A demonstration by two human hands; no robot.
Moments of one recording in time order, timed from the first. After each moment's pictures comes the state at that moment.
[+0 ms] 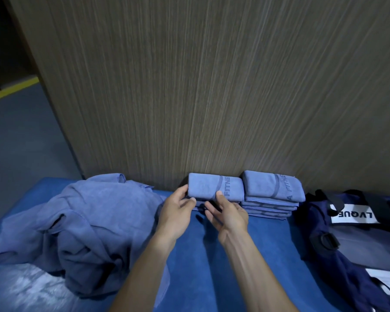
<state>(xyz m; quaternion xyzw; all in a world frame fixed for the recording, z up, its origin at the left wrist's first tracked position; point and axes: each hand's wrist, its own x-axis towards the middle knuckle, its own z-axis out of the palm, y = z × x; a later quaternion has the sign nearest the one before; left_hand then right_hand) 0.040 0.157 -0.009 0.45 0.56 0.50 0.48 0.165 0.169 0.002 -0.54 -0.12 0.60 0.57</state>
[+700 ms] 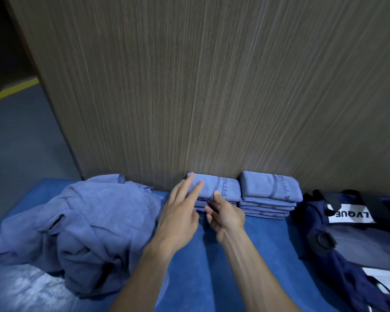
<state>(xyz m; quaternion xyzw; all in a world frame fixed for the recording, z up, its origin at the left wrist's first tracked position) 0.033 0.150 -0.020 0.74 0.57 0.32 0.16 0.164 0.172 0.002 -0.58 -0.12 0.60 0.54</state>
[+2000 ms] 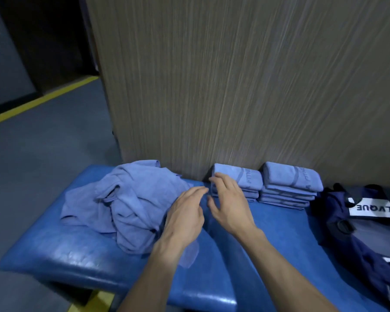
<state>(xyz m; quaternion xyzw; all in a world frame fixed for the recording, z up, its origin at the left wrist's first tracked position) -0.004 0.086 -0.014 0.68 0.61 0.37 0.16 0.144 0.139 -0.014 -0.48 -0.83 0.05 0.29</state>
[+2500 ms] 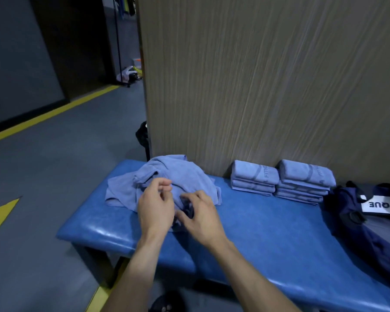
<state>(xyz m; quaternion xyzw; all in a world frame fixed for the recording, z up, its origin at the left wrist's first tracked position) -0.098 0.005 0.010 0.42 0.72 0.54 0.11 0.029 0.040 -0.021 -0.46 -0.81 0.22 0.30</state>
